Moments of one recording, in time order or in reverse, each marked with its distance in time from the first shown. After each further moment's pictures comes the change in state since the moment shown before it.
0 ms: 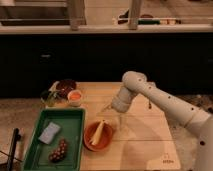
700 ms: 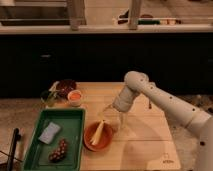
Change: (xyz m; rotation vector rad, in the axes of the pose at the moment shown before) arm 0.010 0.002 -0.004 0.016 -0.003 0.027
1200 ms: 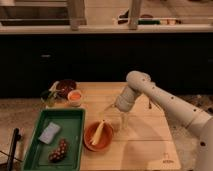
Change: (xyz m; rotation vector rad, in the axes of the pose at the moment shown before) arm 0.008 0.002 -0.004 0.009 -0.003 0.019
